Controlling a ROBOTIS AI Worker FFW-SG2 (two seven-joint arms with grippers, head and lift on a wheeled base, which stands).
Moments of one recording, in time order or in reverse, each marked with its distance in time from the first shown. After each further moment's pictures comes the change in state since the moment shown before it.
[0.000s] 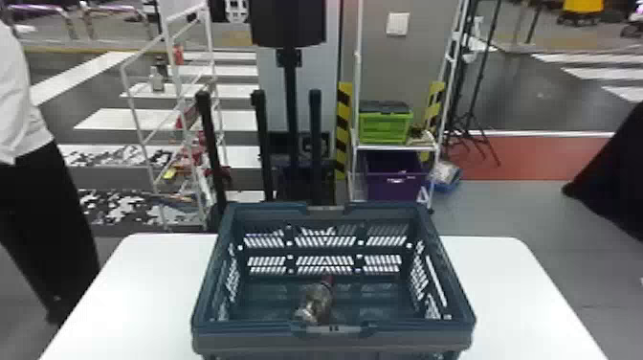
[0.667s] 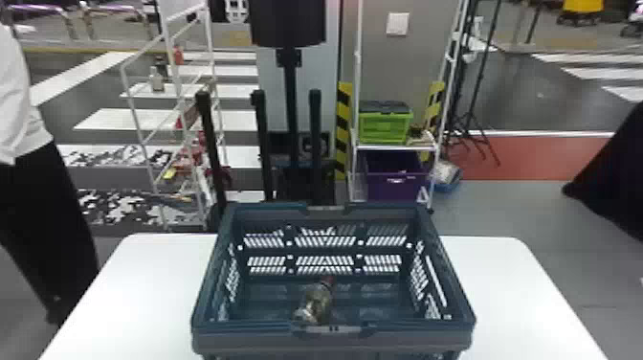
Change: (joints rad) left arm 0.006 0.007 -0.001 0.000 0.003 0.009 0.000; right arm -0.007 0.003 0.005 0.002 0.004 0.007 0.000
